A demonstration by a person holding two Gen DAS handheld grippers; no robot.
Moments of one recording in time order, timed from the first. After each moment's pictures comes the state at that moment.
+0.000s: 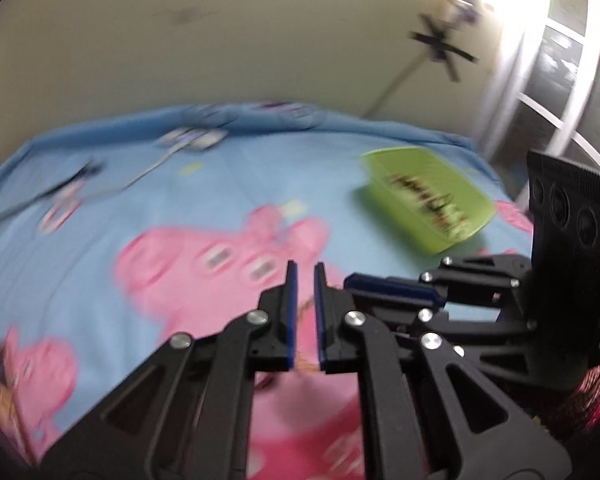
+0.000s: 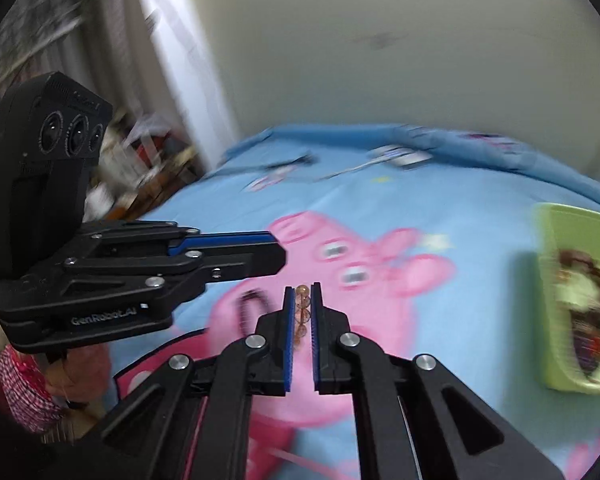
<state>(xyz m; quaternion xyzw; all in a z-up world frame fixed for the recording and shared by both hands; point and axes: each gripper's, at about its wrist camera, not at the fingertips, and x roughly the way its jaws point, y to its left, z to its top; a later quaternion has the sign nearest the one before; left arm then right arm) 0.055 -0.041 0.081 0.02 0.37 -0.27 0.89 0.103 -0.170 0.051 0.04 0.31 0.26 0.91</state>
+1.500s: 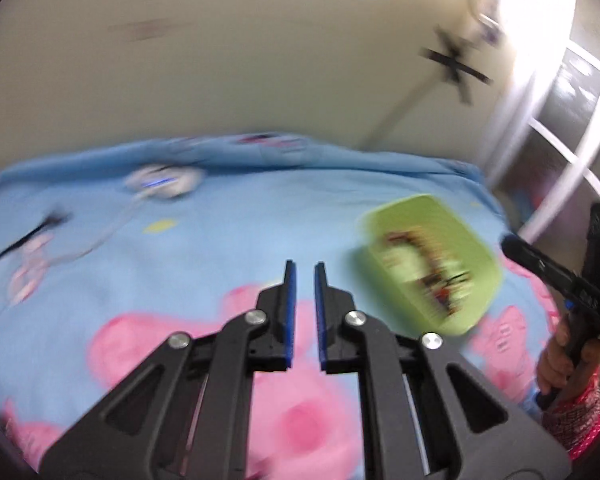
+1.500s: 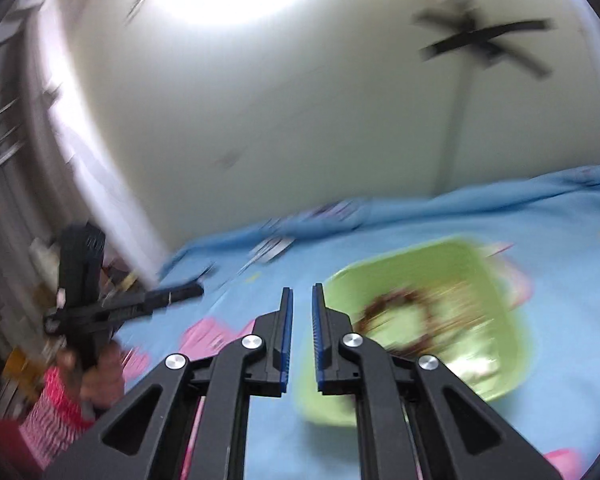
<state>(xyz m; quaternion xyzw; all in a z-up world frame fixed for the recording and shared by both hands) 0.128 -0.026 0.095 -0.01 0.38 -0.24 0.89 0.095 -0.314 0.085 0.18 0.25 0.18 0.93</state>
